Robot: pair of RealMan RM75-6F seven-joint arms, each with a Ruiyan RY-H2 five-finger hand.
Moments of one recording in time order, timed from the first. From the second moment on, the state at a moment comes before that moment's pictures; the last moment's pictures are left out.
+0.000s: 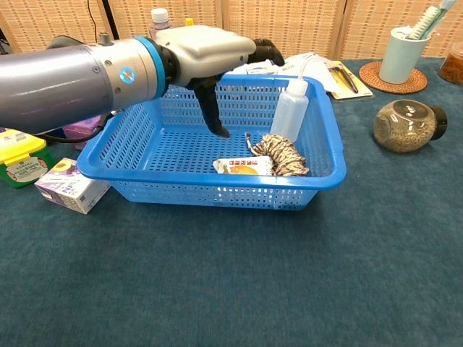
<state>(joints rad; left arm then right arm) -1.05 -1.62 -0.25 -1.55 0.99 0.88 0.68 0.11 -0.93 0.10 -1.77 -1.32 1.28 0.33</state>
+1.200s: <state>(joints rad) -1.23 -1.90 -0.25 -1.20 0.86 0.78 0.67 0.11 -0.92 0.11 -1.76 -1.32 1.27 0.35</state>
